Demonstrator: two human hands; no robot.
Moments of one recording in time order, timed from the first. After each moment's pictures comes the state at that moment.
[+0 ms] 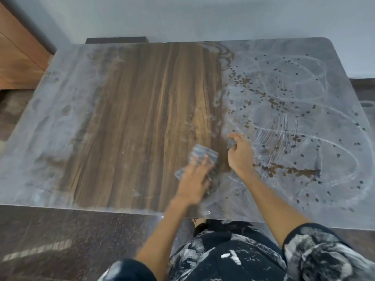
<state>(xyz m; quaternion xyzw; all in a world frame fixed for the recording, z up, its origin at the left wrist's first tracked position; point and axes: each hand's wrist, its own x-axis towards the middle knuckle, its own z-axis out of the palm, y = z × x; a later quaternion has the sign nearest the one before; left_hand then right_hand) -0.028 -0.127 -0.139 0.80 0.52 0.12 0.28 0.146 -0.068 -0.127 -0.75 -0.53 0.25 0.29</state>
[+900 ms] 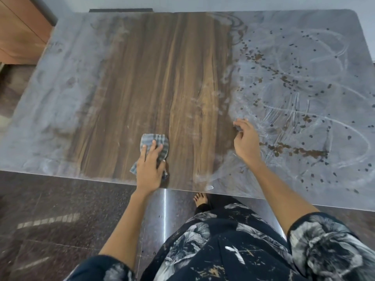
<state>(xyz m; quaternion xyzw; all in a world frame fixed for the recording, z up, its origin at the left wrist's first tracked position) -0.134 -0.164 -0.132 0.64 0.71 0.15 0.24 0.148 -0.094 -0.144 -0.72 -0.57 0.24 0.30</state>
